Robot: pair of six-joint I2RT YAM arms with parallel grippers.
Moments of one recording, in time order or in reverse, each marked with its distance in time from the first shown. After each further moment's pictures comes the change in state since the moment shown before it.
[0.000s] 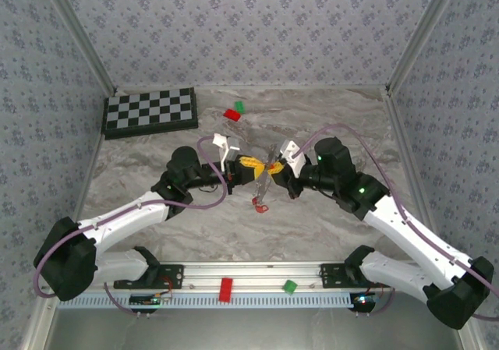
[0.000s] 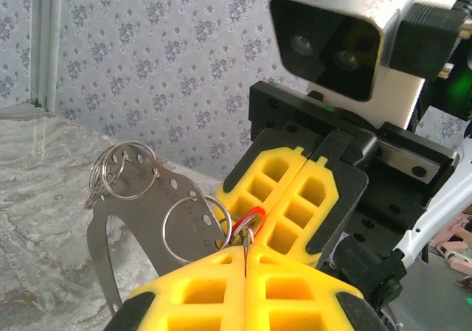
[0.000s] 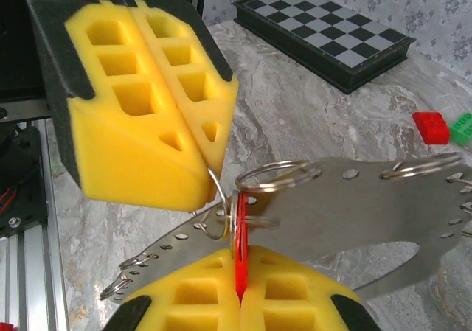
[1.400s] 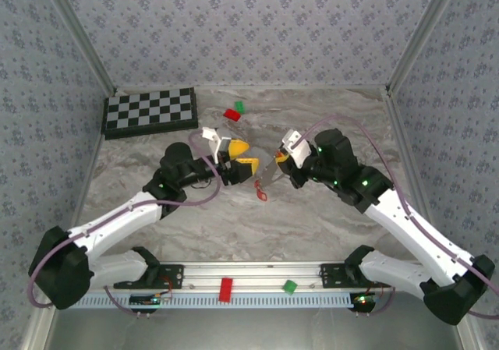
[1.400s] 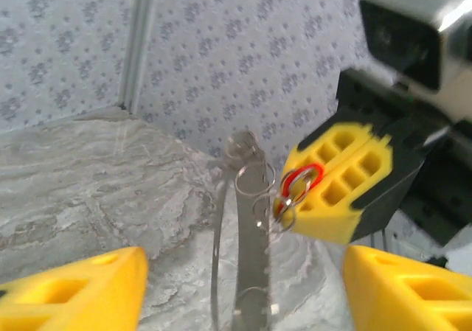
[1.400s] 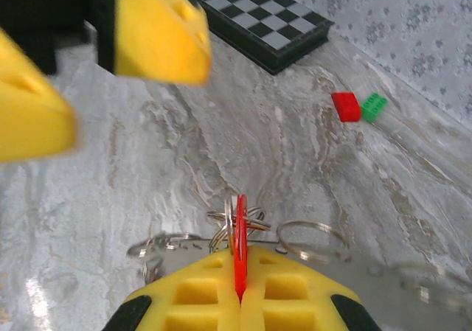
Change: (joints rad) left arm 0.048 -0.077 0.023 -0.138 -0.183 0.033; right arm -0.022 0.052 0.126 -0.128 0.204 -0.059
